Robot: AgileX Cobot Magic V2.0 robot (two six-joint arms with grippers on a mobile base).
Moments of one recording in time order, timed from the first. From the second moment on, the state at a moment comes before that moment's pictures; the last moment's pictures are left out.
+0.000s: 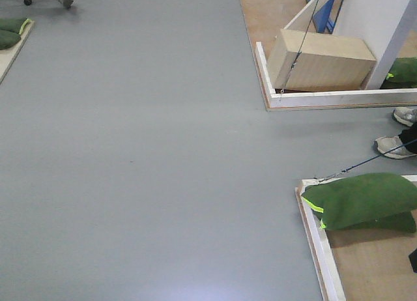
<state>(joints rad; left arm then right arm) 0.07 -0.01 0.03 0.07 0.20 -0.02 -0.12 -0.01 0.03 -0.08 0.23 0.20</state>
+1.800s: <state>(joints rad) 0.07 -0.01 0.03 0.07 0.20 -0.02 -0.12 -0.01 0.03 -0.08 0.23 0.20</state>
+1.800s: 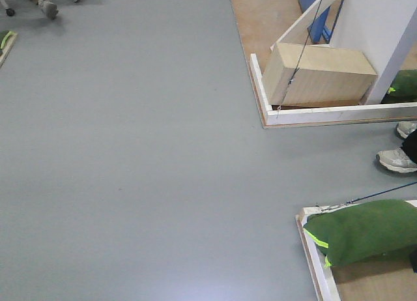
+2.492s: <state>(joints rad) 0.07 -0.01 0.03 0.07 0.20 -0.02 -0.12 -0.01 0.03 -0.08 0.23 0.20</state>
